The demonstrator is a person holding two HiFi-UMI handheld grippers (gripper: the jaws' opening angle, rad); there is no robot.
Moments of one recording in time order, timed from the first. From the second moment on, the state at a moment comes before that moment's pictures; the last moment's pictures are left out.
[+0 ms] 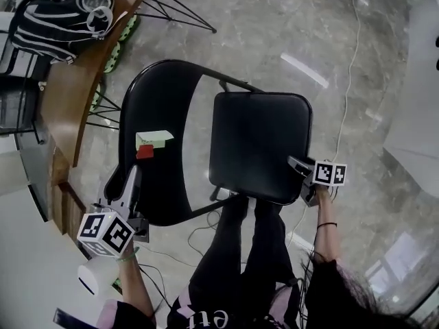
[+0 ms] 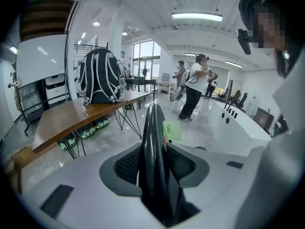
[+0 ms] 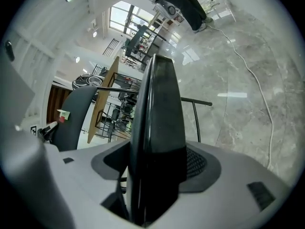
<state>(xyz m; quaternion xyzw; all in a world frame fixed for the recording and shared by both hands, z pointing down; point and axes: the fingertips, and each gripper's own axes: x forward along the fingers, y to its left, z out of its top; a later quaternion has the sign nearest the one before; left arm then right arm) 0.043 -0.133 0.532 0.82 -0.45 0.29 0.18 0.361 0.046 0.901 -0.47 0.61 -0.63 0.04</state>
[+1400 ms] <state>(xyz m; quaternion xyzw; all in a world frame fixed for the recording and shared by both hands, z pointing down) 0.083 -0.094 0.409 0.85 -0.44 0.22 0.20 0.213 -0.049 0.687 -0.49 0.66 -0.57 -0.05</state>
